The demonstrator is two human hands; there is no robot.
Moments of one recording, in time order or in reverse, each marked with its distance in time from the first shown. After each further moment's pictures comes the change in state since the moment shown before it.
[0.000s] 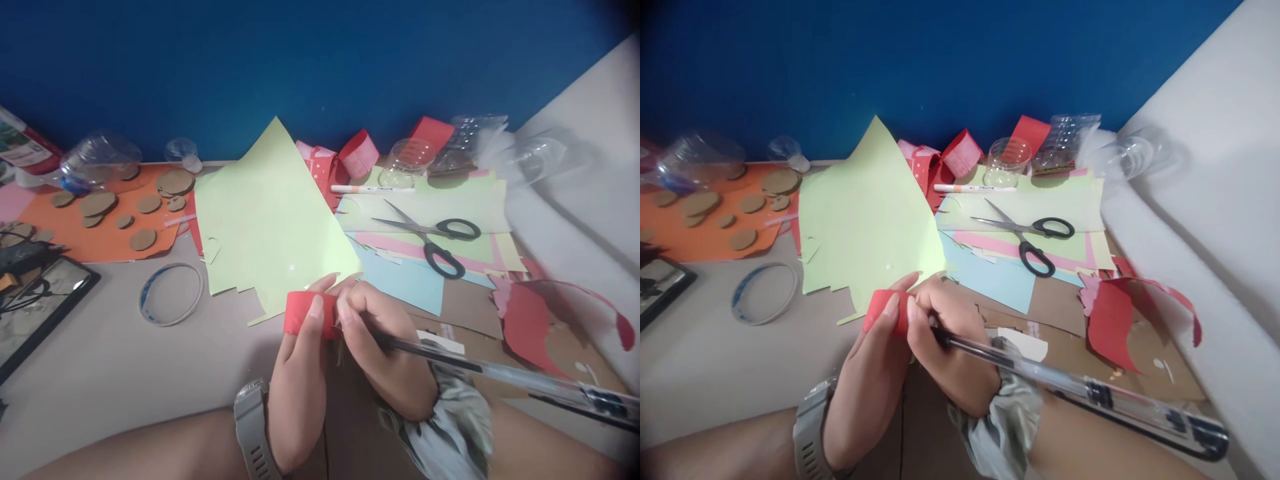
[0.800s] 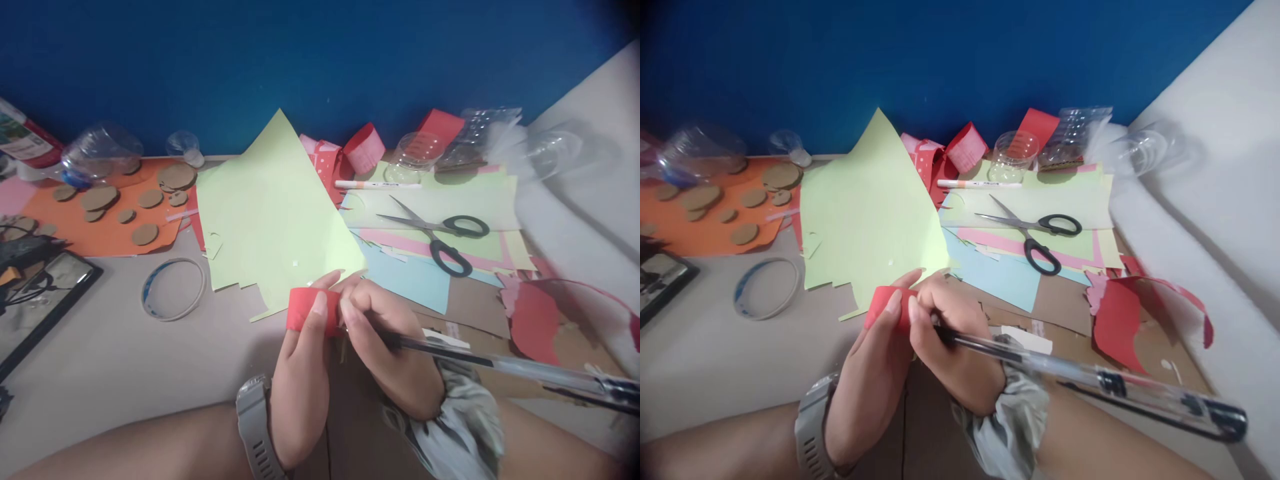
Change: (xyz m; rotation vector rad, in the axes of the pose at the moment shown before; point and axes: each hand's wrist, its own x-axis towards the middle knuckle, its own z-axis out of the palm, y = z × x) left_hand 0.000 0.002 0.003 -0.025 0.012 -0.010; right_hand 0.001 -0.002 -0.001 0.011 -0.019 0.031
